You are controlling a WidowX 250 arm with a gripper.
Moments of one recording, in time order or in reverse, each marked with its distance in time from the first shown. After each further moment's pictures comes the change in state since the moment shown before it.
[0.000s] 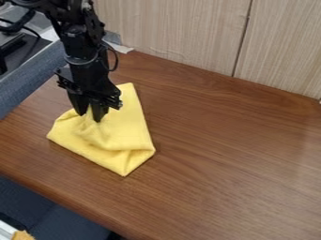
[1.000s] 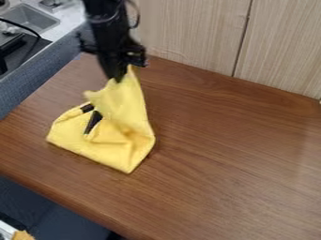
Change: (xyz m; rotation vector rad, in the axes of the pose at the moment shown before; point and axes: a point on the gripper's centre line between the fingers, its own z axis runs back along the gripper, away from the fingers) arm 0.057 -0.026 0.043 -0.070 -0.144 0.048
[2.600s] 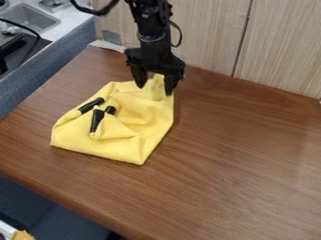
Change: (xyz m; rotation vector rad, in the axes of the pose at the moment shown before) arm 0.041 -0.024 -0.065 -0.021 0.051 -0.021
